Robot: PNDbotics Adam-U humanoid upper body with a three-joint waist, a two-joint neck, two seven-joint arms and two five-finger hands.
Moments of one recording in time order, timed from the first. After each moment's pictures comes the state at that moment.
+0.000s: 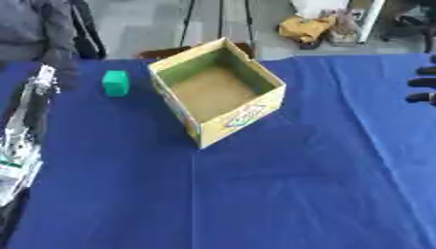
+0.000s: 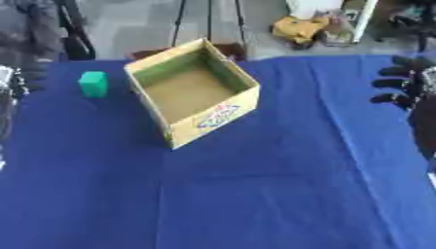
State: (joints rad) left arm -0.48 0.46 -0.01 -1.43 0.04 -0.06 0.09; right arm -0.35 -0.52 -0.05 -1.59 -0.35 -0.12 0.01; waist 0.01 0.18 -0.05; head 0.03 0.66
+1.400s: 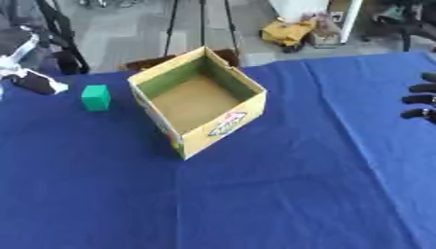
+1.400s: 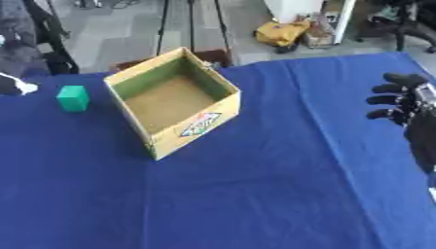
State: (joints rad) left arm -0.96 0.66 -0.04 -0.88 -0.99 -0.10 -0.23; right arm -0.36 -0.52 -0.03 -1.58 -0.35 -0.11 0.05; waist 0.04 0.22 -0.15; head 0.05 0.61
